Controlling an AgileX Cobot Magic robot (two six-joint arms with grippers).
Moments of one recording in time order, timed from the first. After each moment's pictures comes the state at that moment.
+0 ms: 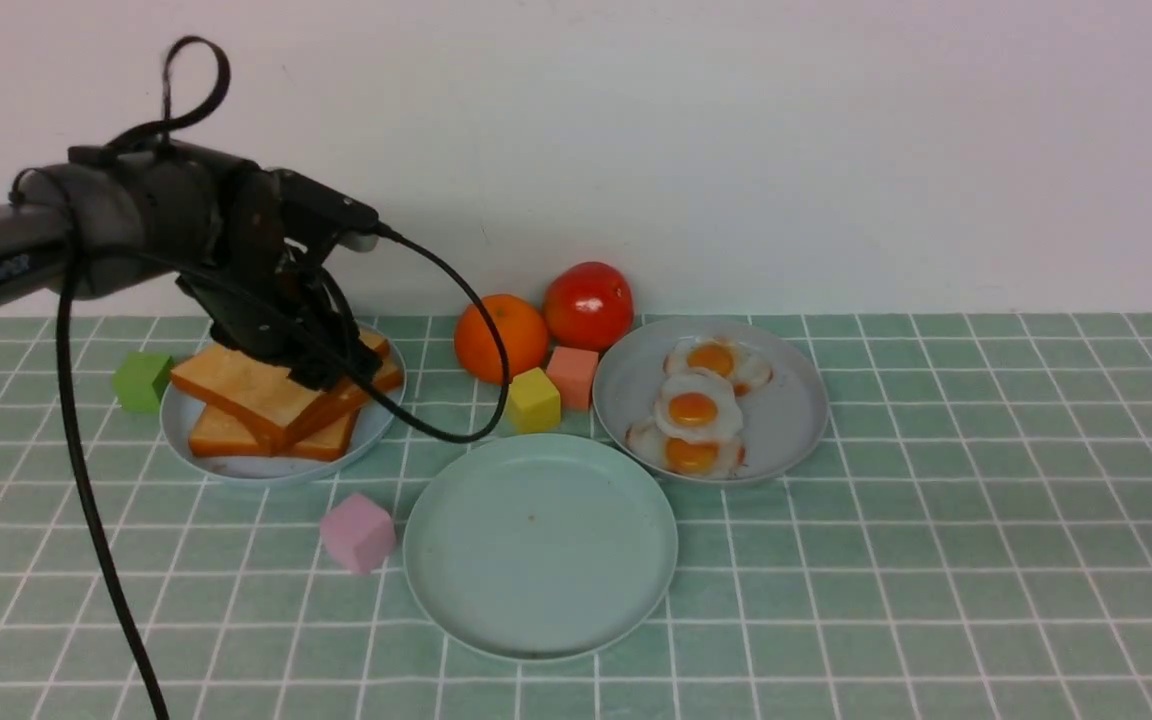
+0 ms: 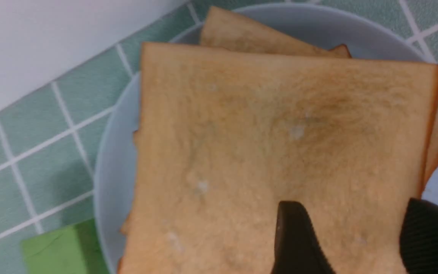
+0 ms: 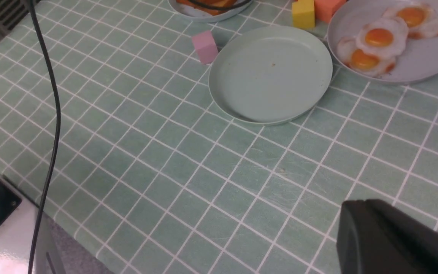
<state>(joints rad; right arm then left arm) 0.23 0.60 -0.90 0.52 1.07 -0.31 -0.18 2.06 -1.61 0.16 0.63 0.18</state>
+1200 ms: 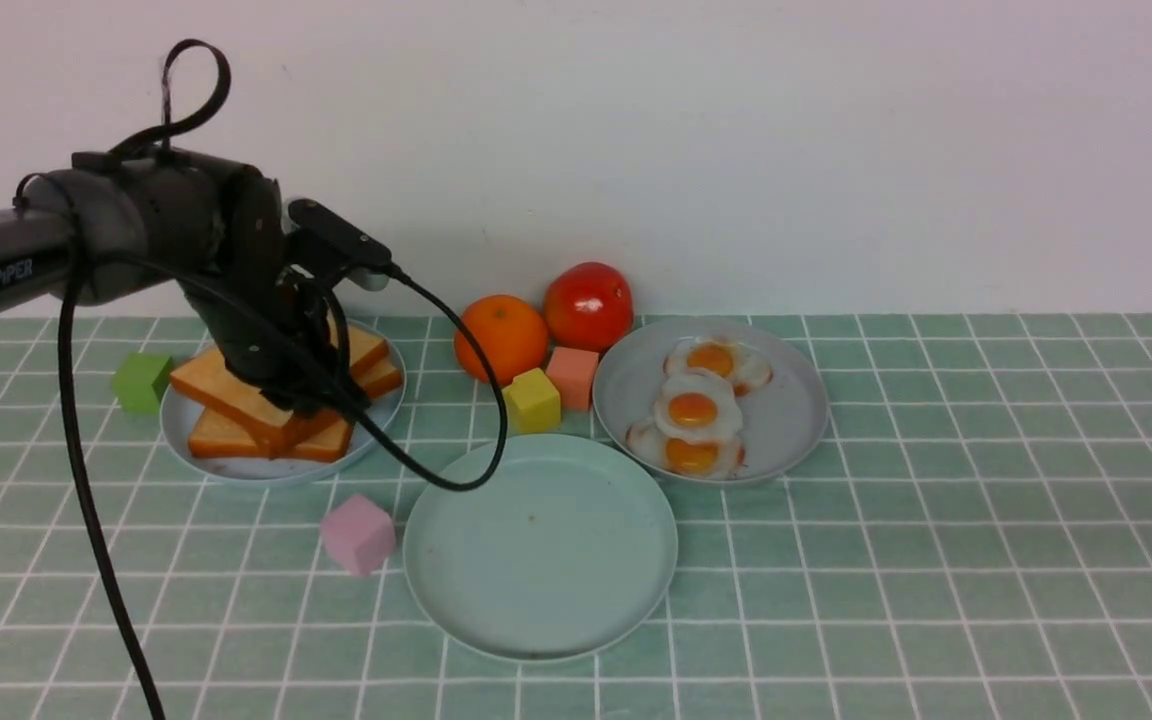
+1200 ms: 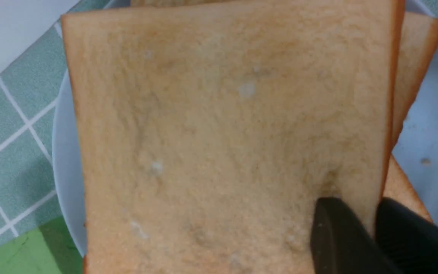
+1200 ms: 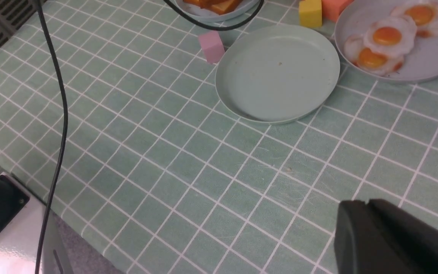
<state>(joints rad) 0.23 0.60 -0.90 0.54 1.08 -0.31 -0.18 2.08 -1.60 0.12 0.73 0.36</state>
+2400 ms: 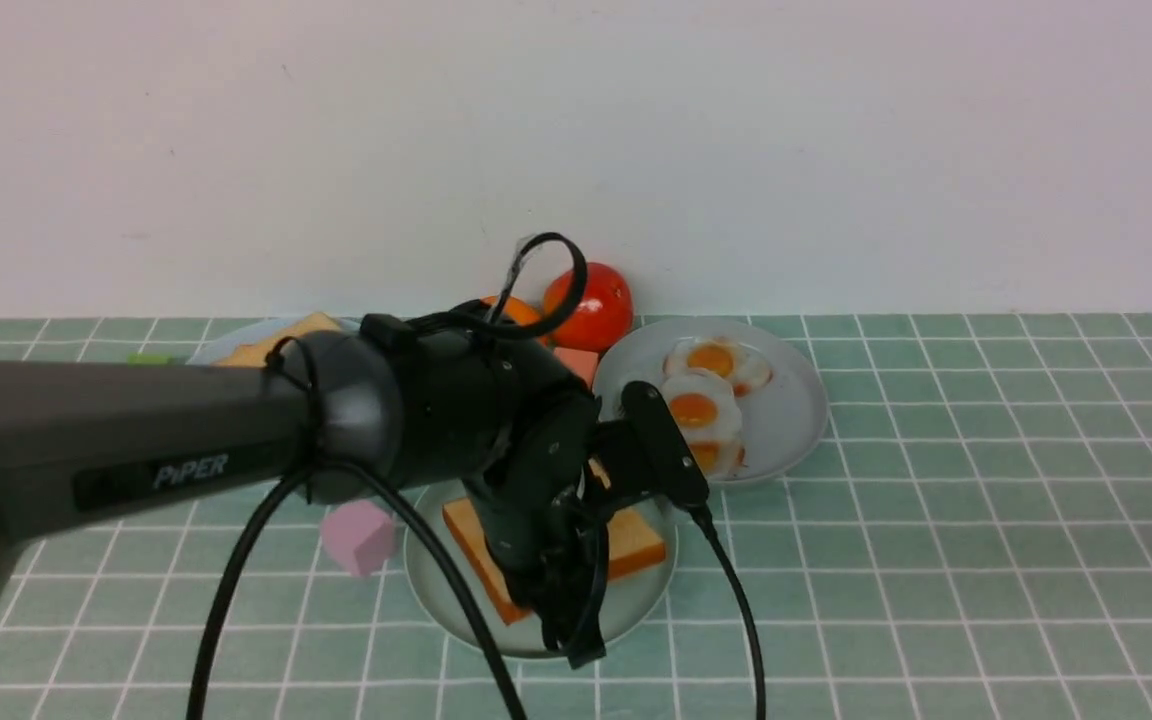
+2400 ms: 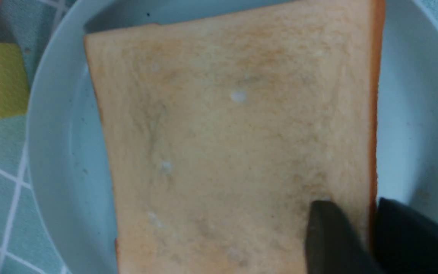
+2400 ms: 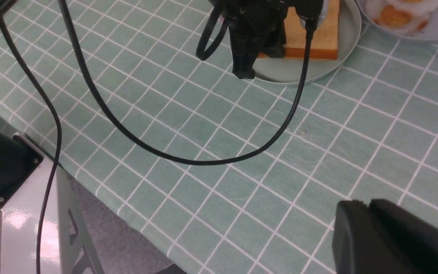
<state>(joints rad) 0.23 0.60 -0.90 0.54 1.18 -0.31 -0.70 1.92 -1.31 0.18 0.66 0.37</state>
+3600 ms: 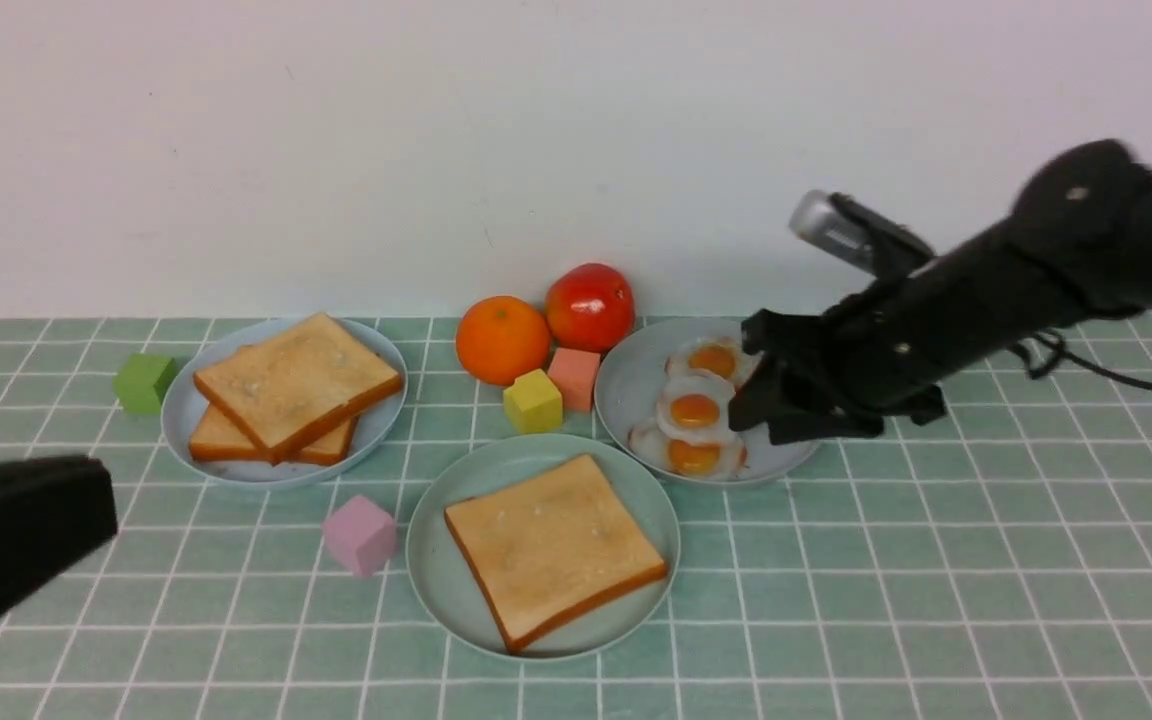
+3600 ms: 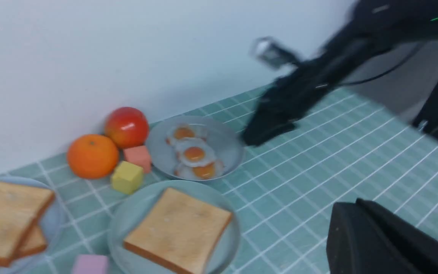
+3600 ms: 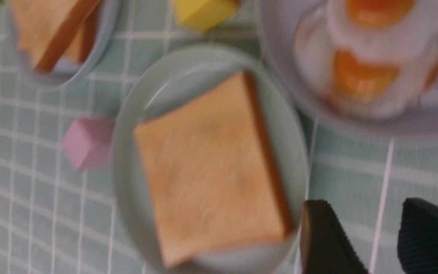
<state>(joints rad) 0.21 1.94 -1.43 0.75 0.77 -0.22 -0.79 0.46 -0.71 0.11 0.51 -0.27</state>
